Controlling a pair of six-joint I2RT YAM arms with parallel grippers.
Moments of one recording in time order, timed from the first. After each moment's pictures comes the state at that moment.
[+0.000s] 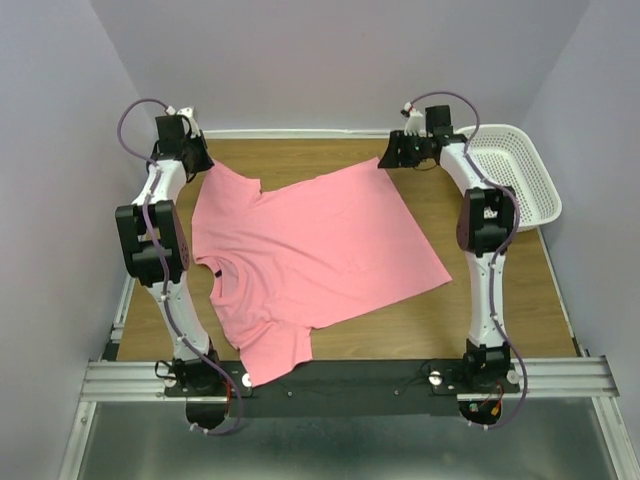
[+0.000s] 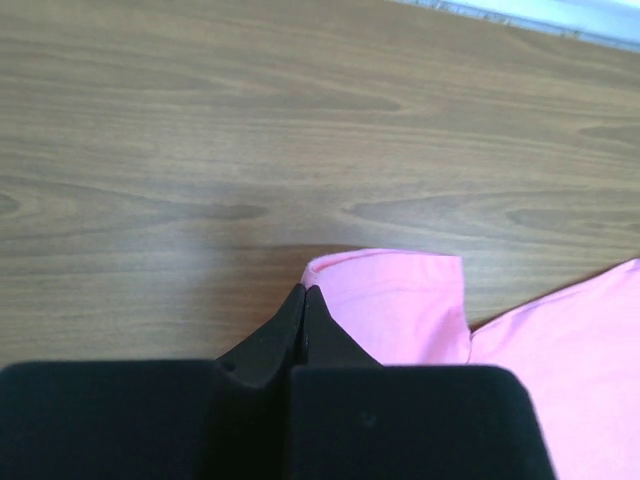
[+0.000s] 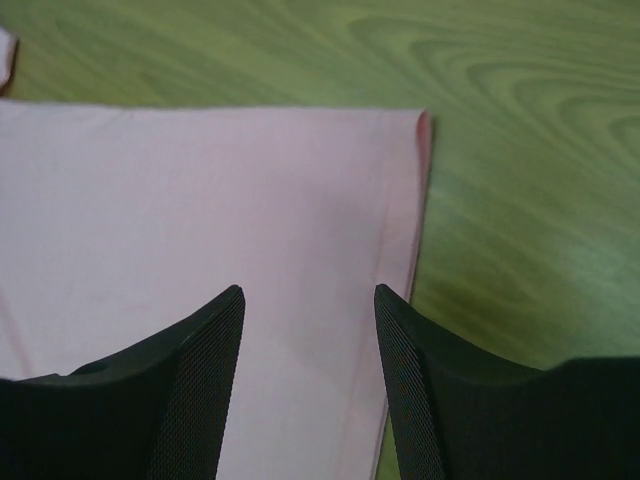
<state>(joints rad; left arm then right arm) 0.16 2.07 1.67 -0.27 0.24 -0.14 0.10 2.41 2.10 -0.50 -0.64 -0.02</state>
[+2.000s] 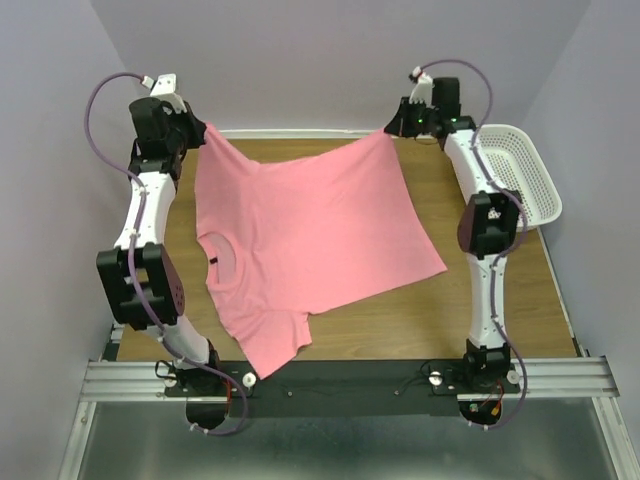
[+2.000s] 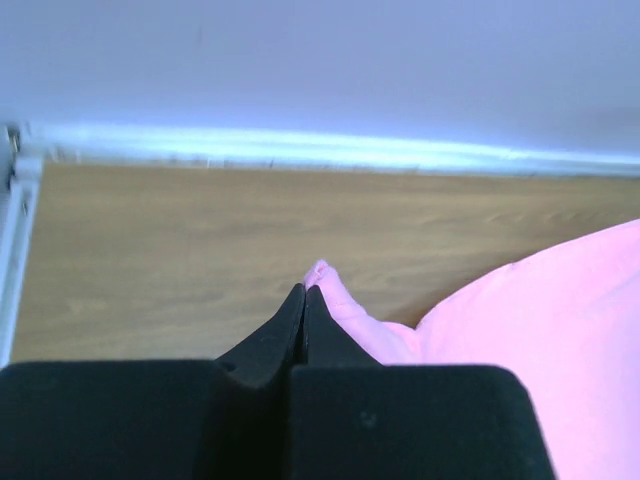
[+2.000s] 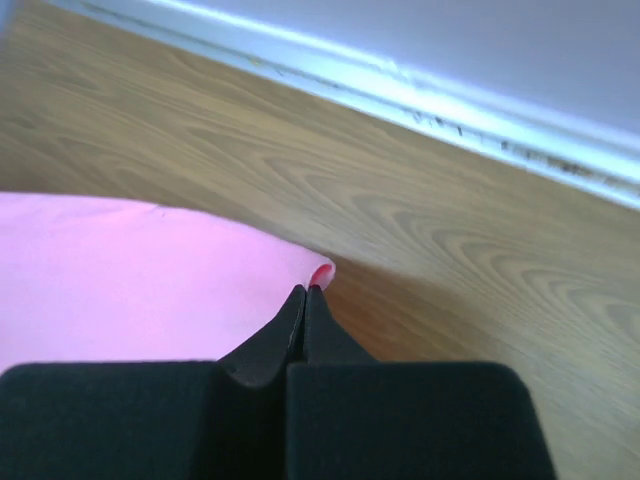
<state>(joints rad) 0.16 1.74 1.51 -0.08 0.32 -0.16 0.13 2.55 2.41 -0.45 -0.54 0.12</state>
